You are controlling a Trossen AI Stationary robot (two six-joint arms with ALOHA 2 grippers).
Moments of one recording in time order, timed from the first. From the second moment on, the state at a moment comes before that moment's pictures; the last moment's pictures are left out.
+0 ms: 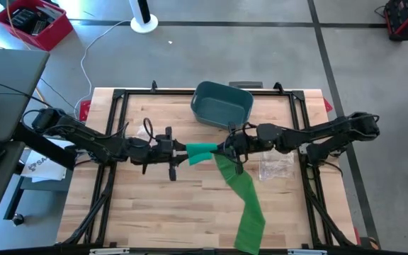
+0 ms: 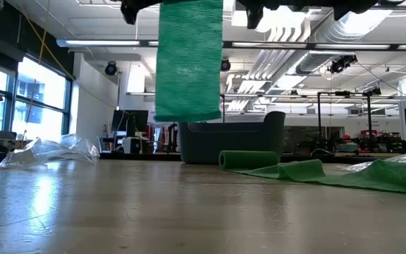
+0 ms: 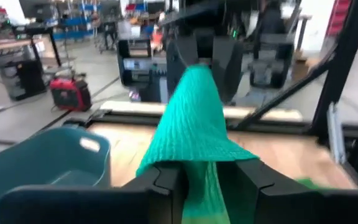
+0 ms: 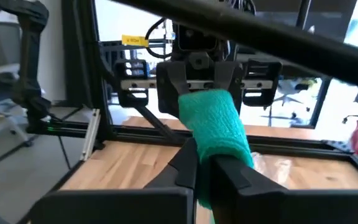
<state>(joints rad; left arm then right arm) -0.29 1.21 0.72 0.40 -0.47 -0.02 0.08 1.37 0.80 0.54 -0.08 -0.03</state>
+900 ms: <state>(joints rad) -0.51 1.17 0.72 0.40 -0.70 0.28 -0.05 1.37 0.80 0.57 -0.72 0.07</state>
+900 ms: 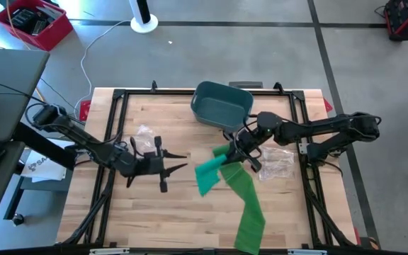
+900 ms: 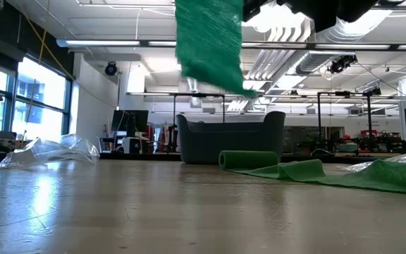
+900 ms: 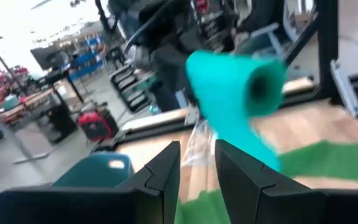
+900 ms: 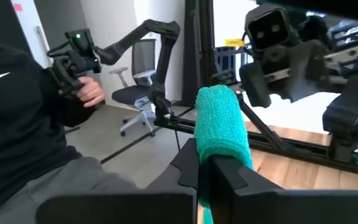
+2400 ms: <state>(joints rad) -0.35 1.41 0.87 0.71 -0.49 0.63 -0.03 1.37 0.80 0.59 -0.82 0.16</state>
